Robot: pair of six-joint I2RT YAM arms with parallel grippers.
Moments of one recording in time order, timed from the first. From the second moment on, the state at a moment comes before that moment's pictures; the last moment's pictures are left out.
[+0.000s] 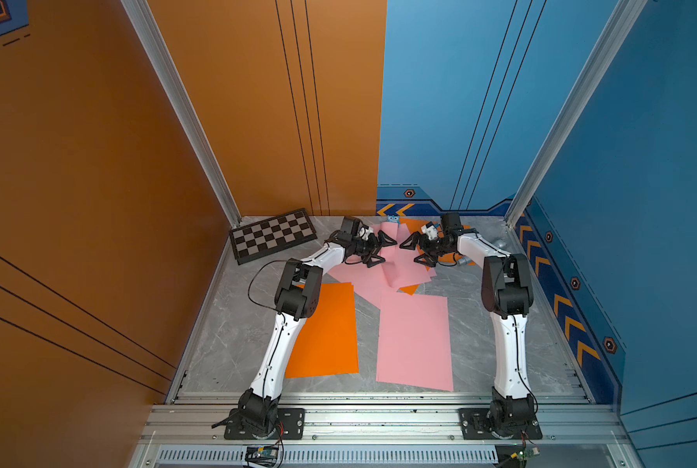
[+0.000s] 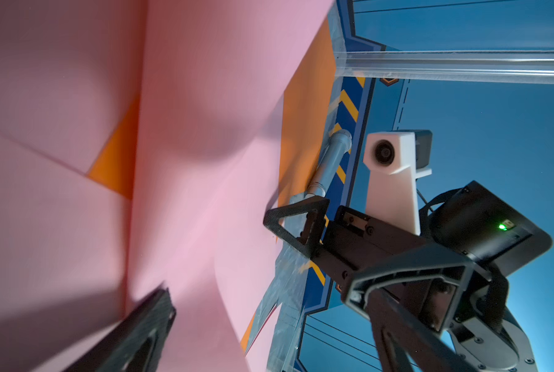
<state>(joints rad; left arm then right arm) -0.36 2.56 2.07 -0.20 0.84 -1.02 0.11 2.38 1.86 -0.53 -0.77 0.51</state>
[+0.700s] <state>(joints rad) -0.34 2.50 2.02 -0.35 0.79 -0.89 0.11 2.38 1.86 -0.53 -0.76 0.51</state>
